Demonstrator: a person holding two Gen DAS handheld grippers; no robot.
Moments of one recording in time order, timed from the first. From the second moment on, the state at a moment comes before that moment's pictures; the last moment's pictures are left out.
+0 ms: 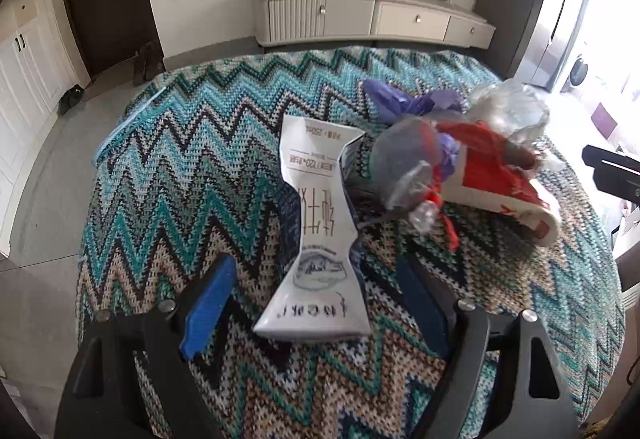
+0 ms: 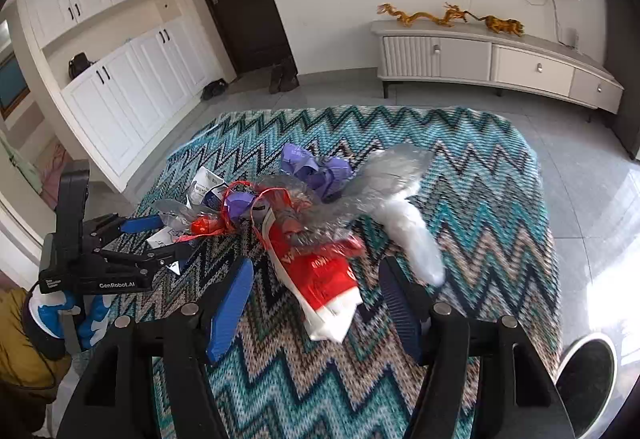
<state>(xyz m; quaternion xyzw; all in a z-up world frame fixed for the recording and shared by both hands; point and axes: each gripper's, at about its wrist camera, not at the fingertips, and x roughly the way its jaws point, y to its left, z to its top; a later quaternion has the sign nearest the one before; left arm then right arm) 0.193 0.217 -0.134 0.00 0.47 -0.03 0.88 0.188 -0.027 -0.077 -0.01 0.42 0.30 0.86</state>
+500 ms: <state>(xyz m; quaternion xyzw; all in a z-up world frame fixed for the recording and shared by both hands) 0.204 0.226 -0.156 -0.02 0.49 -0.02 0.87 0.229 0.011 -0.107 -0.06 0.43 0.30 0.85</state>
